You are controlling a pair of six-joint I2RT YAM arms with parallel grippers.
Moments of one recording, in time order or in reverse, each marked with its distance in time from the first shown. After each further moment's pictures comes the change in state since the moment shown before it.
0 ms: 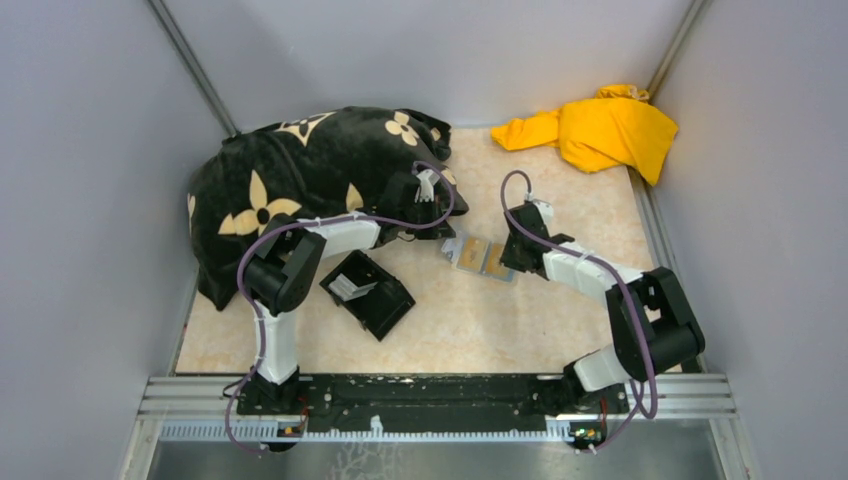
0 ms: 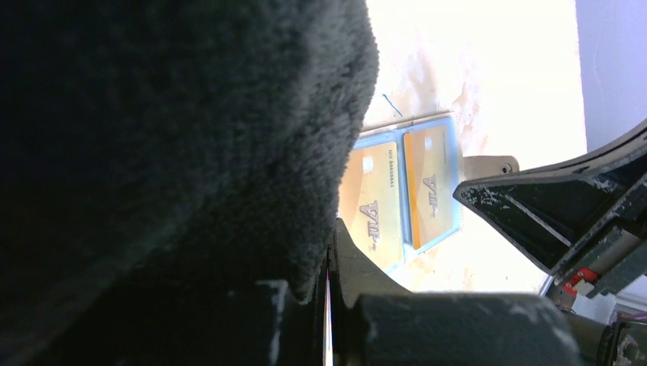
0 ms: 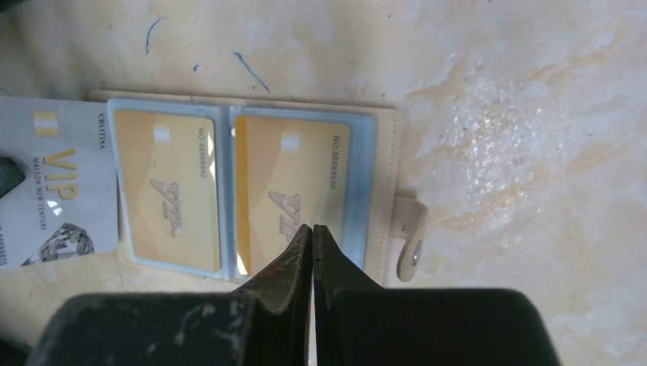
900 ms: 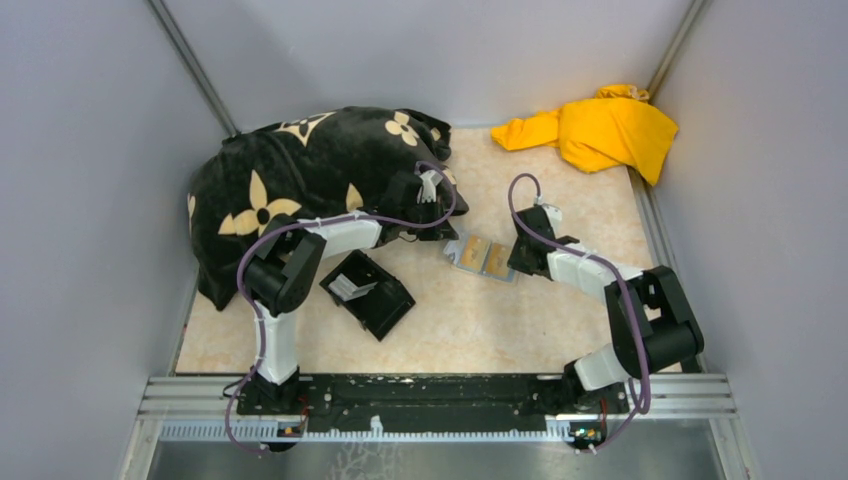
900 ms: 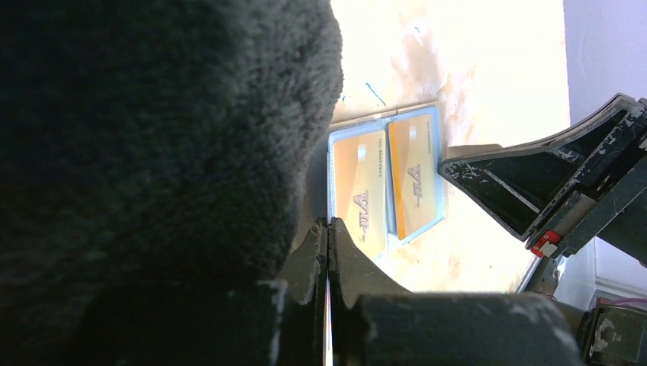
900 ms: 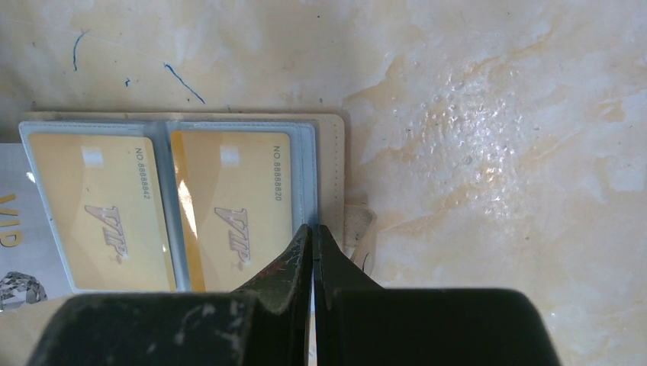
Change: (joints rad) left arm -0.009 -0.002 0.017 -0.030 0.028 -0.022; right arm -0.063 0.010 -0.033 0.009 0.012 -0.001
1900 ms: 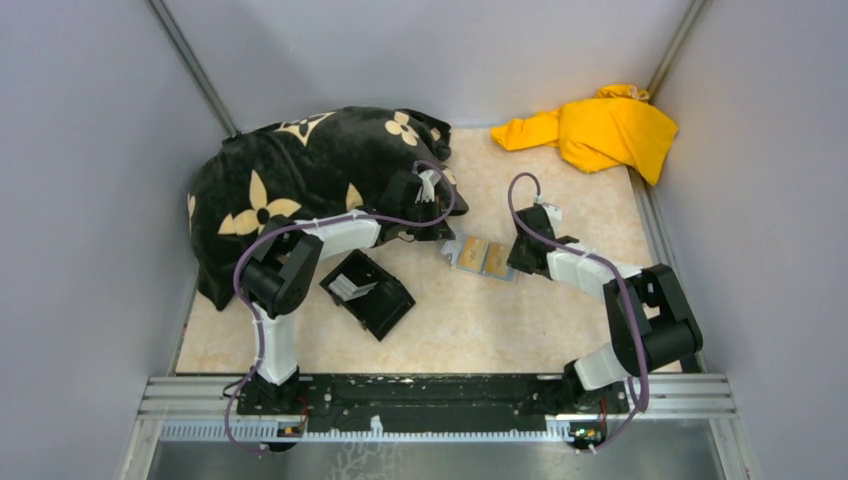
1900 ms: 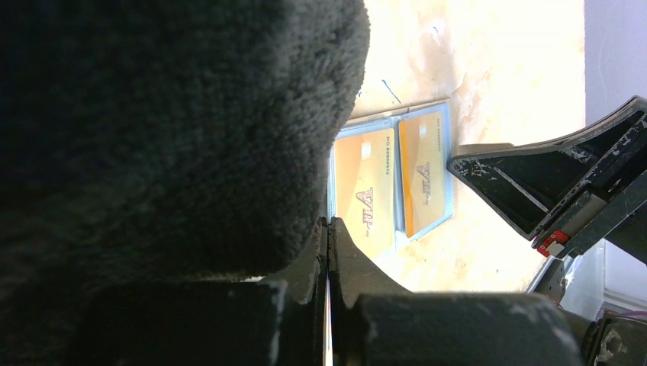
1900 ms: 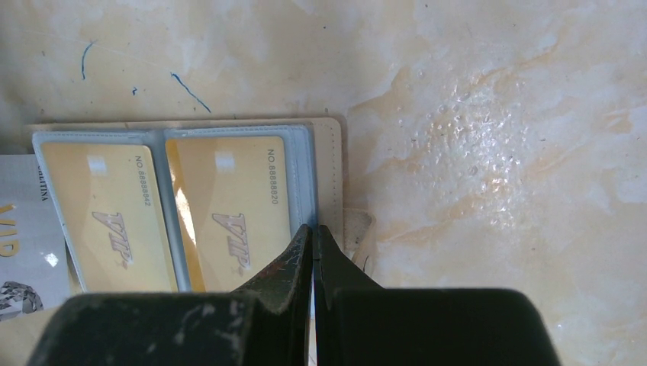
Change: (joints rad) left arm -0.003 -0.020 0.004 -0.055 -0.044 -0.002; right arm -0.005 0.013 -0.001 0.028 -0.005 -0.002
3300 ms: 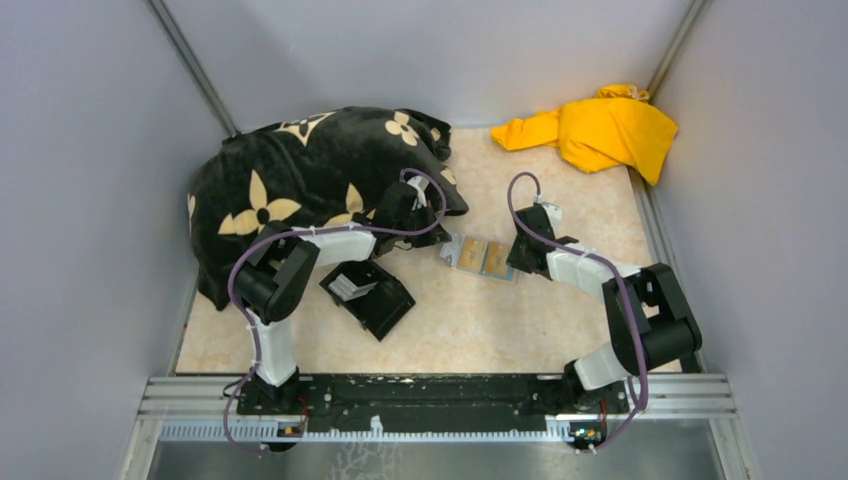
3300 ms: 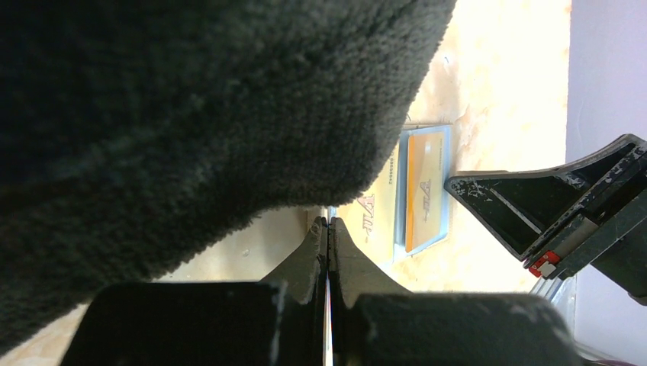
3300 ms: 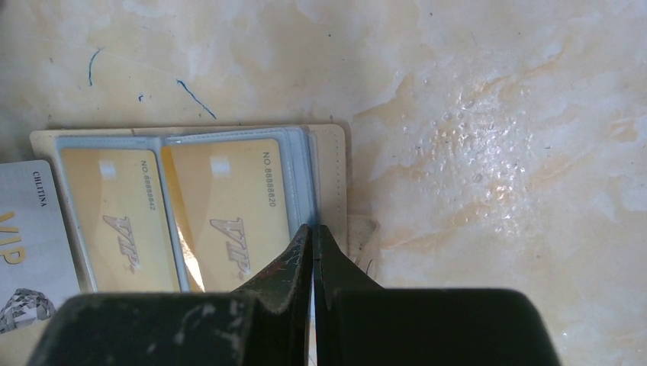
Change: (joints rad) left arm -0.015 -0.056 -0.139 0.139 -0.111 -0.160; right arm 0.000 0.007 -0.005 0.024 -0.001 0.000
